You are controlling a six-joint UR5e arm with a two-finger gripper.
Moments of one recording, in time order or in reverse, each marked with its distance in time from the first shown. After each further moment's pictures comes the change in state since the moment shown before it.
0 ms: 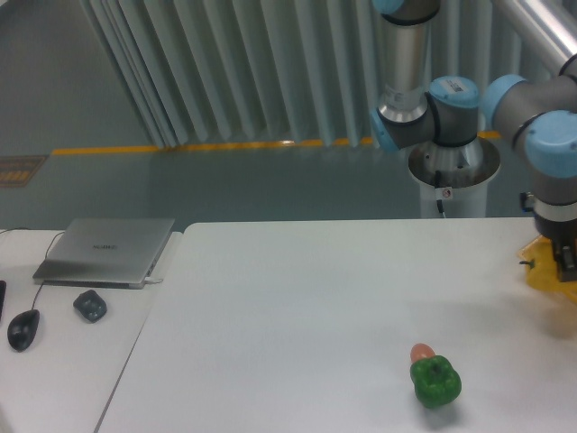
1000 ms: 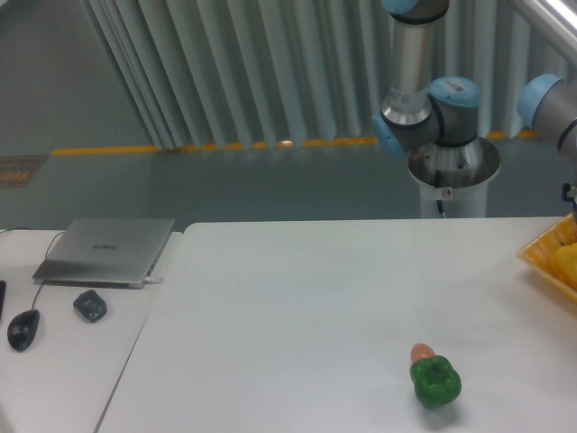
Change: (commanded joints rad) arm 0.034 -0.002 -0.017 0.003 0.000 0.083
